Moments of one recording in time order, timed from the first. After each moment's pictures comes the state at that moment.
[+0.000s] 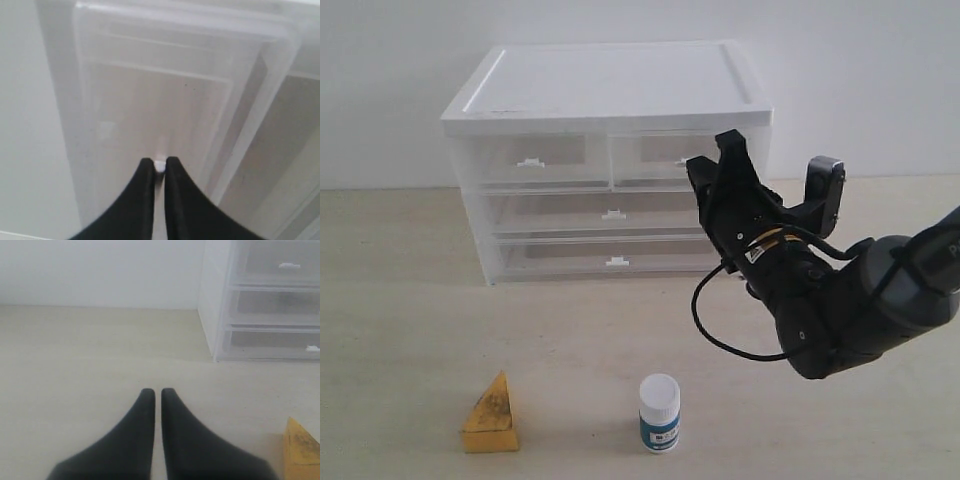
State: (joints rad) left arm 0.04 0.00 0.00 -0.09 0.30 0.04; right arm 0.56 2.04 -0.87 0.19 -1.20 1.34
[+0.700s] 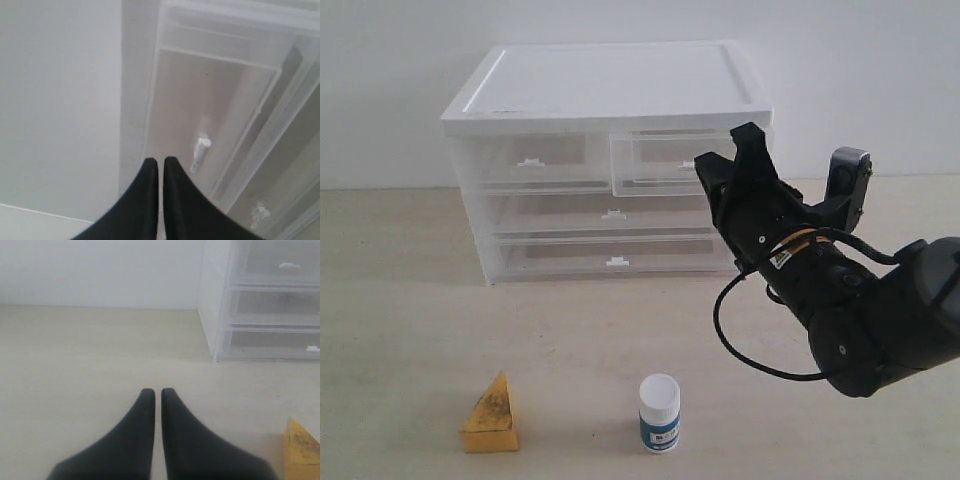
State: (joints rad) left arm 0.04 0.00 0.00 -0.09 0.30 0.04; right arm 0.56 1.93 -0.75 0.13 -1.22 1.32
